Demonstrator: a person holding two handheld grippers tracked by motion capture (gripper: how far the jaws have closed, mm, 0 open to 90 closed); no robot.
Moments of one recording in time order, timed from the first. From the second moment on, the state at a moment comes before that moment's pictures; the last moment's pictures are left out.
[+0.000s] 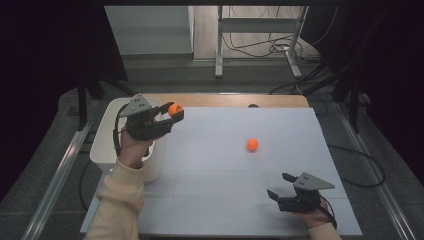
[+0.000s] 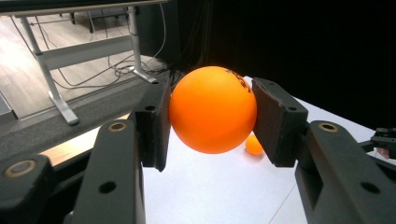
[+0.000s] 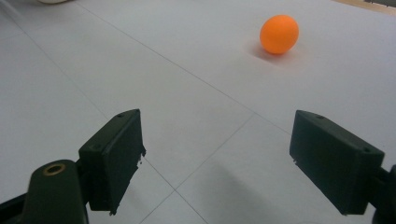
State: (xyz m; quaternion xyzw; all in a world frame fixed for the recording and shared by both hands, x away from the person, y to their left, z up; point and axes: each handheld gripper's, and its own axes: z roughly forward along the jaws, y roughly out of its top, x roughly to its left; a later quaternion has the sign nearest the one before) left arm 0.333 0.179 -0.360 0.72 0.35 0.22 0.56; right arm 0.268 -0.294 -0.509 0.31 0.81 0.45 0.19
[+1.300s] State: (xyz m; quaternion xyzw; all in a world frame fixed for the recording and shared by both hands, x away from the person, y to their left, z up) left arm 0.334 0.234 -0.356 0.68 0.41 0.25 0.55; right arm 0.267 -0.295 -0.508 0.32 0.81 0.45 0.20
